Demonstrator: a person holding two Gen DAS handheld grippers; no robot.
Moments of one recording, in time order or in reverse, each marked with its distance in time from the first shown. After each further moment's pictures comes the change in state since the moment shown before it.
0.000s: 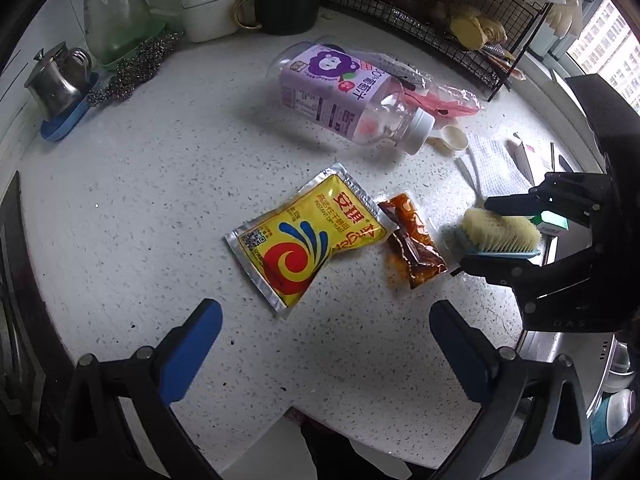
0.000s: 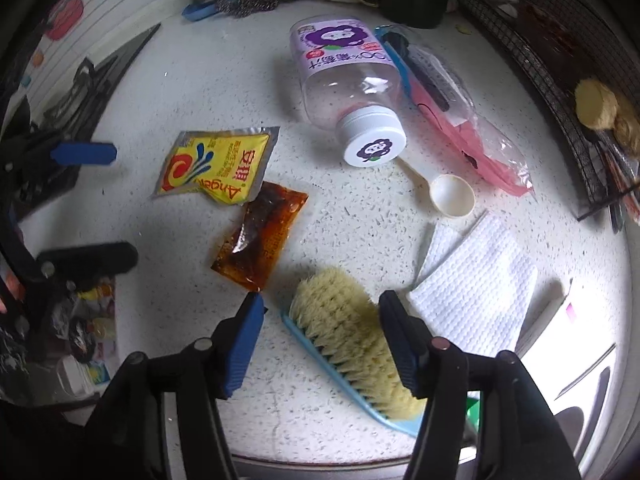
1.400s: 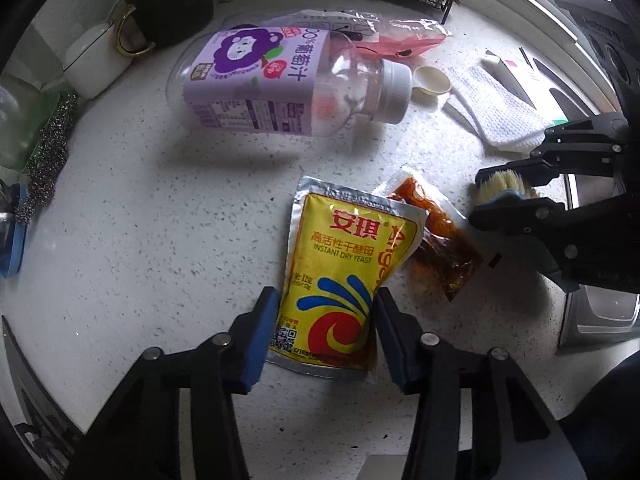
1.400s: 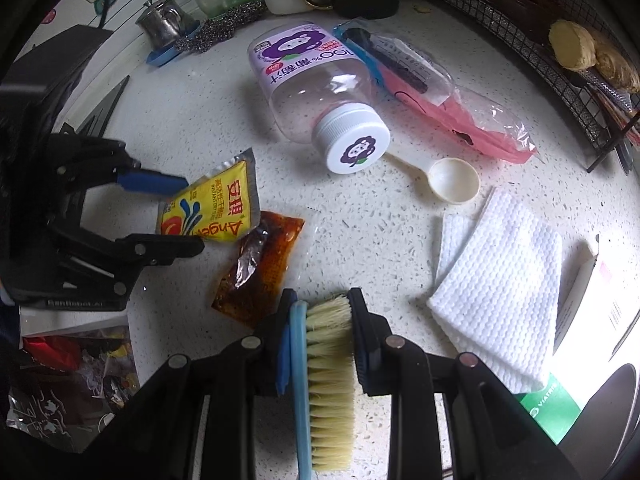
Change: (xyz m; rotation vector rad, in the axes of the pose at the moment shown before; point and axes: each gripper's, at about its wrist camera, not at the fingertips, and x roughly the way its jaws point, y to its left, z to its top) left arm 0.064 -0.012 0.049 0.385 0.129 -0.035; right arm 0.019 -0.027 0.012 0.236 -0.065 0.064
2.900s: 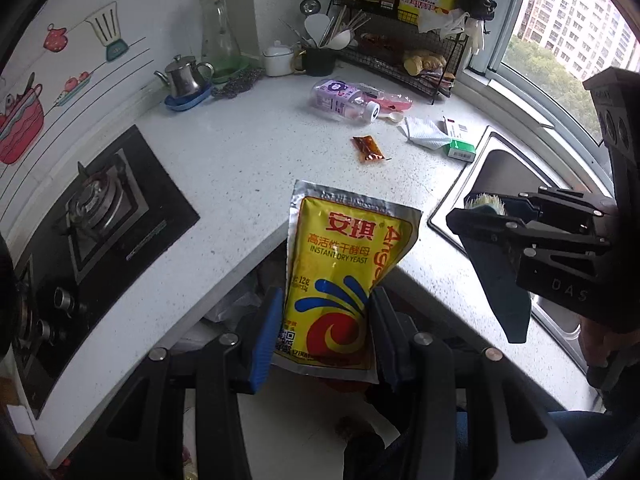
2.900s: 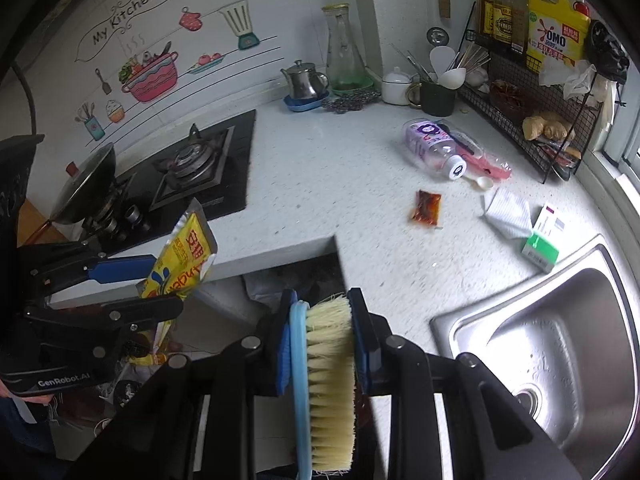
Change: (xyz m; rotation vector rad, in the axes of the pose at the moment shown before) left arm -0.225 -0.152 -0.283 -0.438 -0.291 0.172; right arm -0.172 0.169 -0.182 -0.090 -0.306 0.034
